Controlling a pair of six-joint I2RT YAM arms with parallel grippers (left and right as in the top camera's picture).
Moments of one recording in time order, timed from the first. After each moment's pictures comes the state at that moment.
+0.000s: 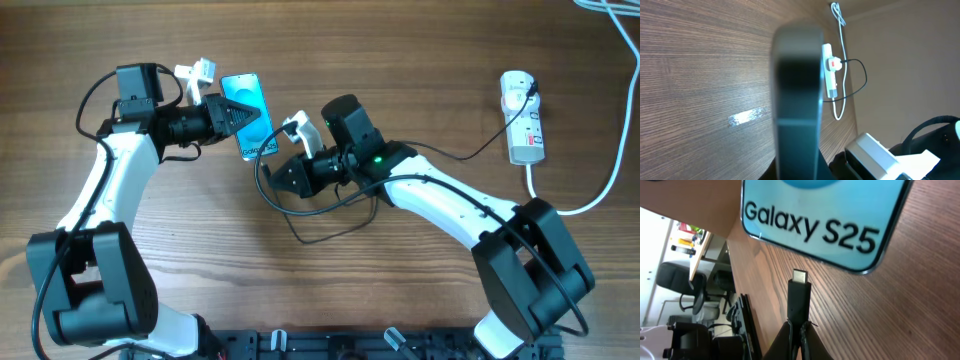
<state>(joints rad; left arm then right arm) 0.11 1.70 1.13 -0.43 1.05 -0.26 0.65 1.80 1.11 -0.10 -0.80 0.36</state>
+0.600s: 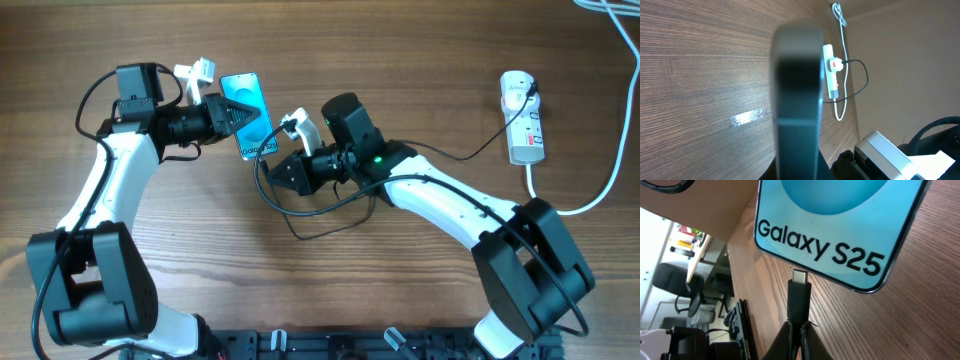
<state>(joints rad) 0.11 1.70 1.13 -0.43 1.04 -0.26 0.65 1.80 1.11 -0.04 -0.79 0.36</state>
